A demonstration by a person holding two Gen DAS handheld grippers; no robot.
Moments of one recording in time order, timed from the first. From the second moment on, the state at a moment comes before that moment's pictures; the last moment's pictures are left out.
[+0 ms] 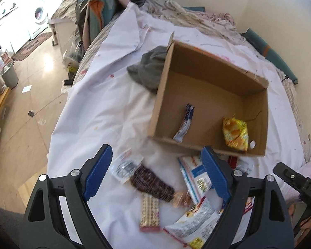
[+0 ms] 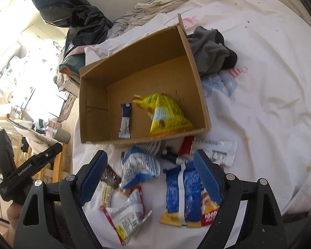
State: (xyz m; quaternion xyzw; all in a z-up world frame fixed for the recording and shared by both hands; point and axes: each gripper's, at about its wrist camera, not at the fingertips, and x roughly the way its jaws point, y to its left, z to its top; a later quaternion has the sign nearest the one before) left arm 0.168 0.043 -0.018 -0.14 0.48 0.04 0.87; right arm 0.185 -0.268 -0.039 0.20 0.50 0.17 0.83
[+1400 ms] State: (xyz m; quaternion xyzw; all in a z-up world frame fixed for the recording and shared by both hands) left arm 0.113 0.026 -0.046 -0.09 0.61 0.00 0.79; right arm 0.180 -0.278 -0.097 0.23 0.60 0.13 0.75
